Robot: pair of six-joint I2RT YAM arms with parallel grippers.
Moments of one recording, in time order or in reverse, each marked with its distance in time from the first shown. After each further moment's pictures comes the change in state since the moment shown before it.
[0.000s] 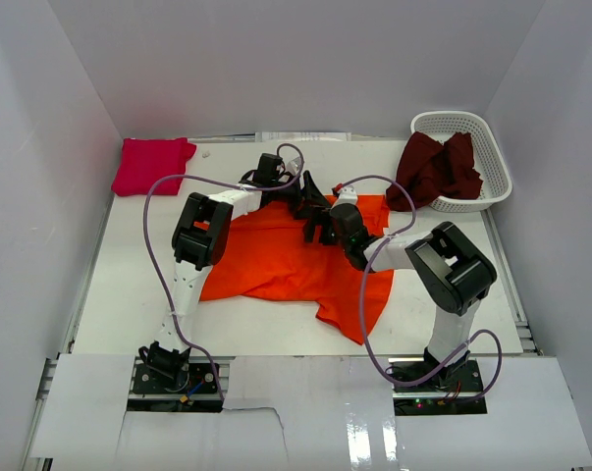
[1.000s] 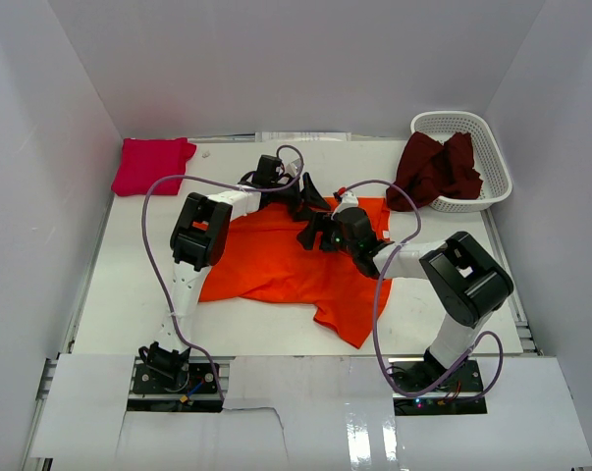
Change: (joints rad) left arm -0.001 -0.022 -0.038 0.000 0.000 0.010; right arm -0.002 -0.114 -0.092 0.027 -0.213 0.085
